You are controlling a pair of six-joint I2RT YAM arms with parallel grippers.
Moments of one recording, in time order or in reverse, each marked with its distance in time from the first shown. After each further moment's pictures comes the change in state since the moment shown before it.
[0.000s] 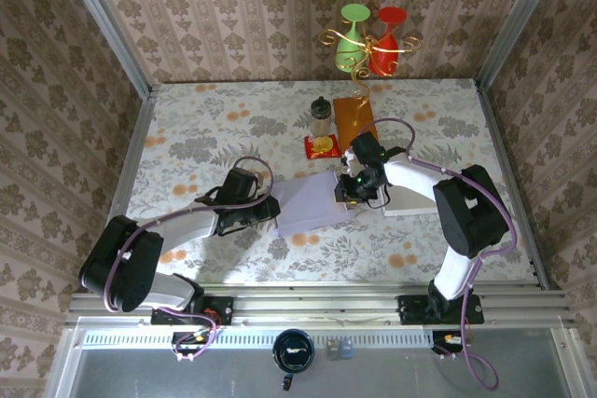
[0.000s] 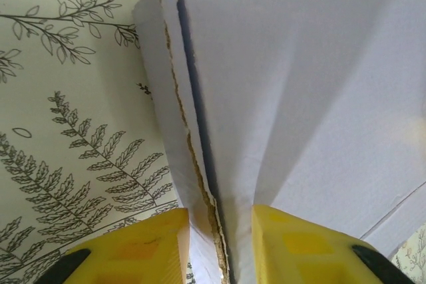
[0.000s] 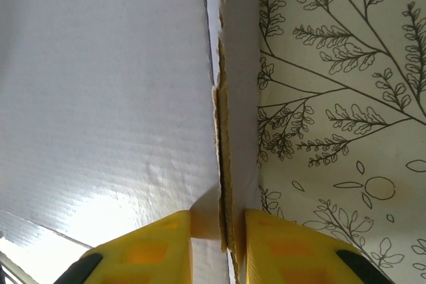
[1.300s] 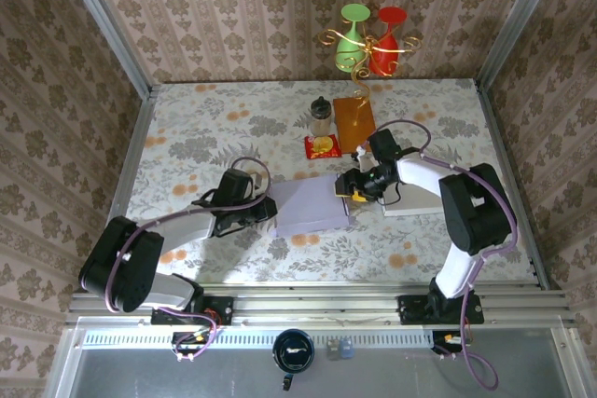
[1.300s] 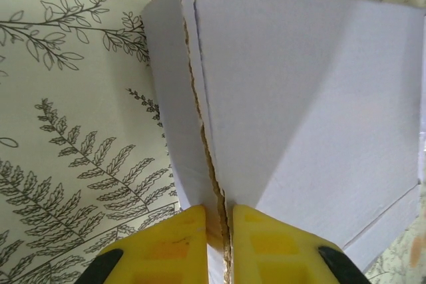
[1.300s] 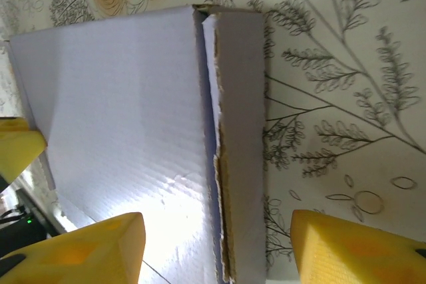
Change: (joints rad) left arm 0.046 -0.006 -0.060 0.113 0.078 0.003; right arm -0.122 0.013 -0.055 0.102 -0.233 -0.007
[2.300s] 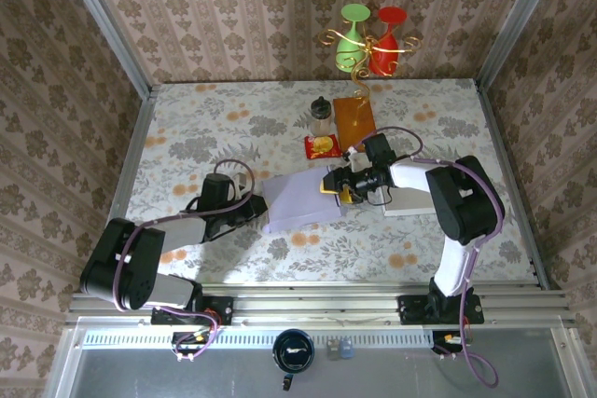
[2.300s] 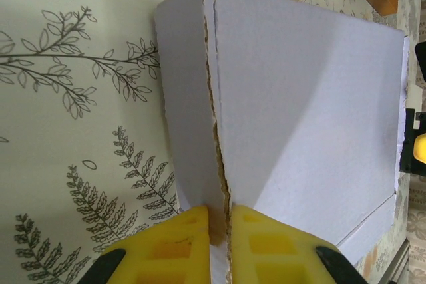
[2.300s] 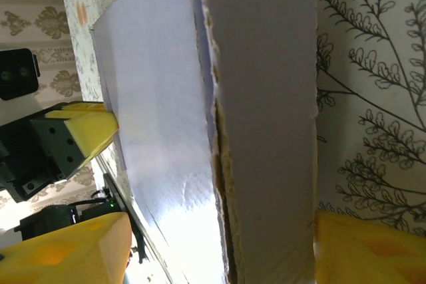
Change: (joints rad) left arm 0.151 0.010 -0.113 0.212 0.139 -0.054; right arm 0.021 0.090 -0.041 0.294 -0.243 0.163
